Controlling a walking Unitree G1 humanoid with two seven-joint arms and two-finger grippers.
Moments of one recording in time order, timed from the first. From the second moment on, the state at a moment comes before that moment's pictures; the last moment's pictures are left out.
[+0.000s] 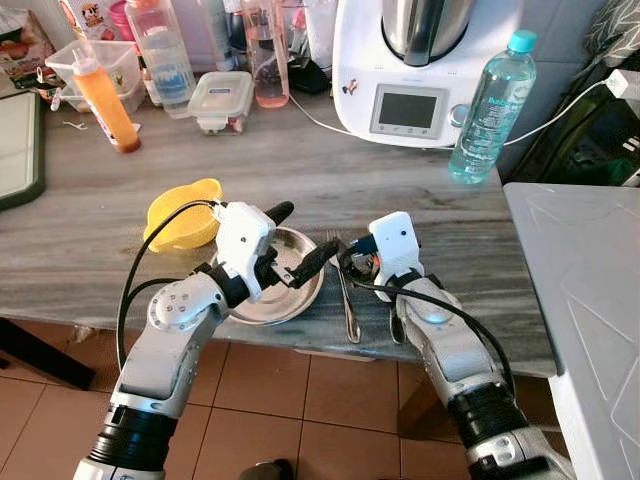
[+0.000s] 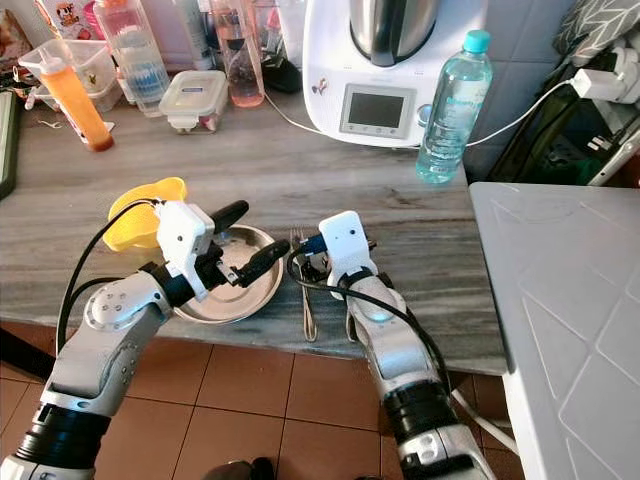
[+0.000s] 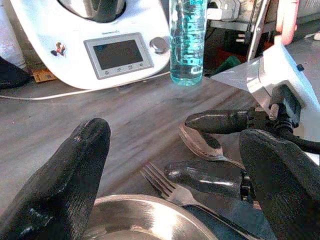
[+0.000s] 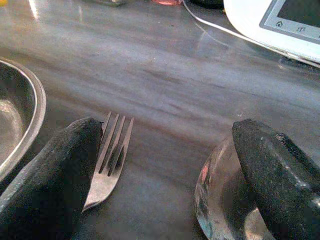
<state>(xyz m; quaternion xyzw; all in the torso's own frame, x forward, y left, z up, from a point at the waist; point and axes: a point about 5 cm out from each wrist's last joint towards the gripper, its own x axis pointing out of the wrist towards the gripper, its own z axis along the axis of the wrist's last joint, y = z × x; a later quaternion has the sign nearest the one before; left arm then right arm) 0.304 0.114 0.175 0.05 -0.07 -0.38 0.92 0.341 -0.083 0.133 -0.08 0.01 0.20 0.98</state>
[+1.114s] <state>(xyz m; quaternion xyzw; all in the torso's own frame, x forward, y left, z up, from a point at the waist) 0.302 0.112 0.174 0.05 -0.07 -0.39 0.92 0.326 -0.078 0.130 -0.08 0.00 0.20 0.98</state>
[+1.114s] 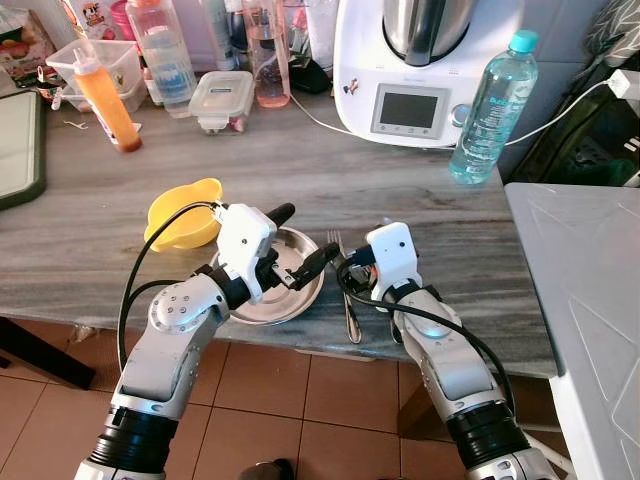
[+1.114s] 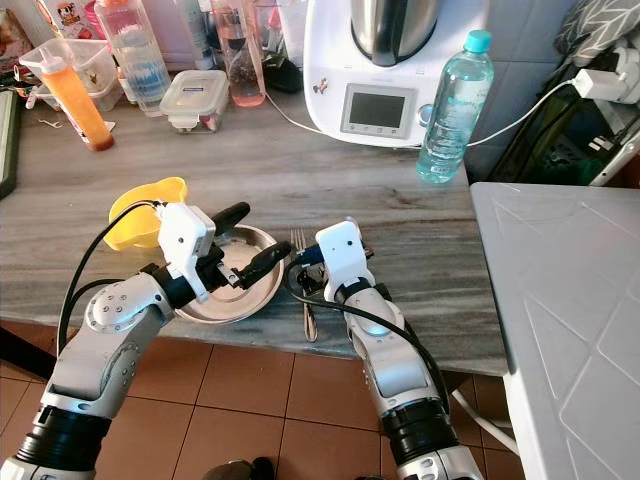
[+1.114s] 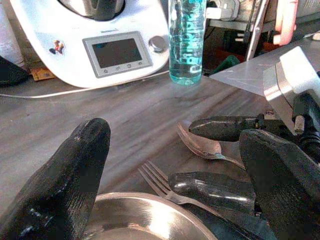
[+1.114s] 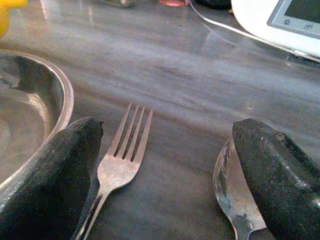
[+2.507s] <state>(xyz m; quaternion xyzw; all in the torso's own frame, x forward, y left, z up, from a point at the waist) 0.301 0.107 0.172 0.04 -0.07 -0.40 0.92 0.322 -0.096 0.122 -0.09 0.04 0.17 0.98</state>
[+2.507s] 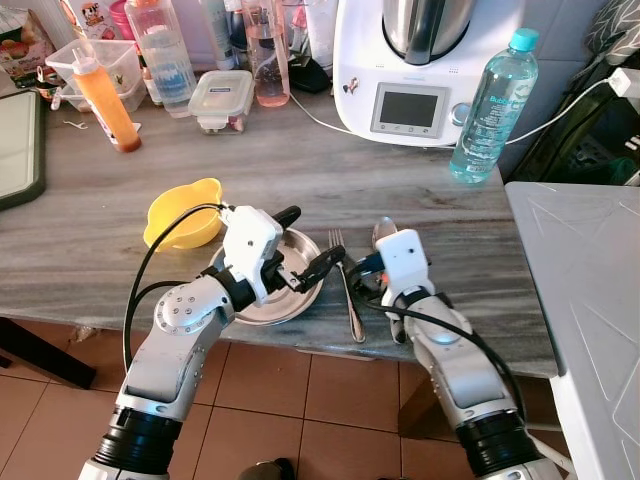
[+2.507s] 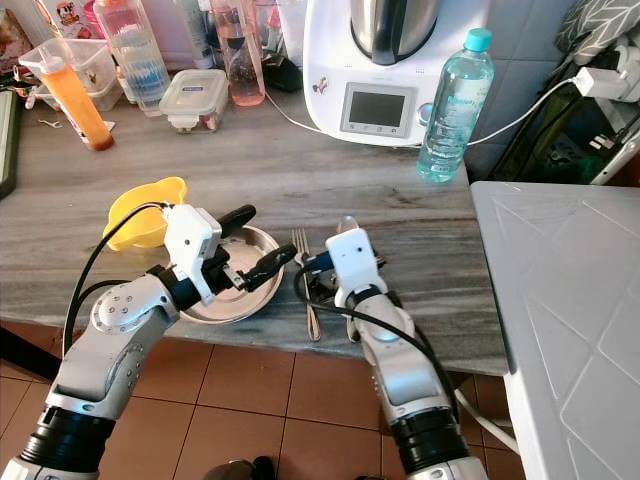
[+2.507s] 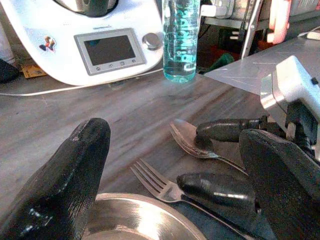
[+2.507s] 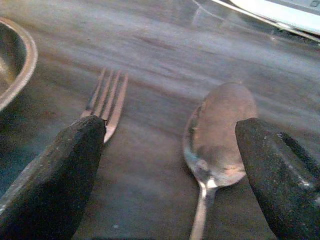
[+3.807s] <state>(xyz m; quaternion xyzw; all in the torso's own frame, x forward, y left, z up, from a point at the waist) 0.301 0.105 0.172 0.04 -0.07 -0.40 0.91 0.325 -0.071 0.125 -0.09 0.03 0.22 0.97</state>
